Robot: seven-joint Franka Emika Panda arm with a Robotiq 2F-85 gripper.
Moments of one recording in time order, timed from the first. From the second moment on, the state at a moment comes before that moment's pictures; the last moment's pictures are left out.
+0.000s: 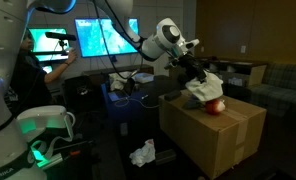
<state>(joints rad) 0.26 0.49 -0.13 -1.67 -0.62 2.45 0.79</state>
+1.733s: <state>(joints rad) 0.24 1.02 -0.23 -0.92 -0.47 2.20 0.57</state>
